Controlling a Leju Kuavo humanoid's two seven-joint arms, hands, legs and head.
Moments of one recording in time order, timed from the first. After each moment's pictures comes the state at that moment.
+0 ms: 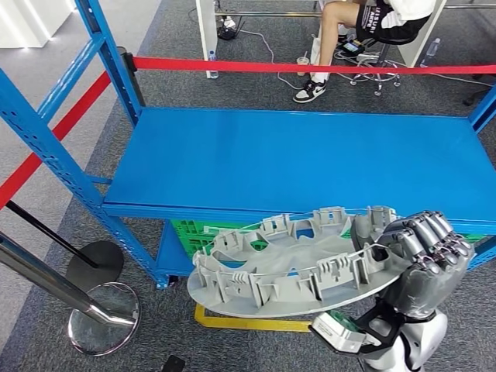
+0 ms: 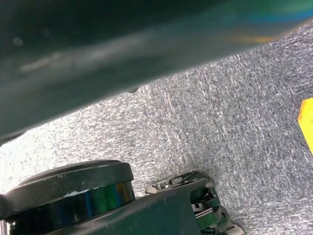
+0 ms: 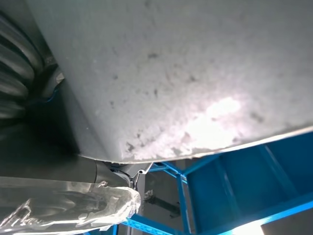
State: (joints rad) left arm -0.05 -0.24 0.40 -0.20 -0.69 0.33 -0.31; right arm 0.09 0.26 0.00 -1.99 1.02 -0.68 -0.70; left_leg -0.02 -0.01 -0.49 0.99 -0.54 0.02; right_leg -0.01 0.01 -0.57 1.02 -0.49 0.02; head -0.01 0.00
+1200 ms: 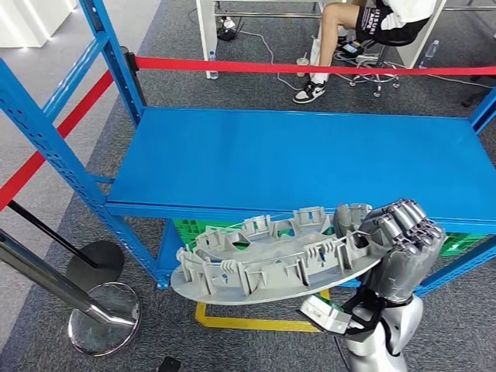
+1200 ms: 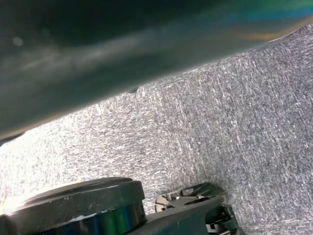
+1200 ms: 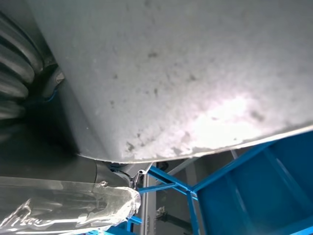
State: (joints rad) left arm -0.05 -0.23 0.44 -0.20 -0.72 0.36 -0.27; right arm 0.04 0.30 0.02 -1.89 0.99 -0.68 -0.70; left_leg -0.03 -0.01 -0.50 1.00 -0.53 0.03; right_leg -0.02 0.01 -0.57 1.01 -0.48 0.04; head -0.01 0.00
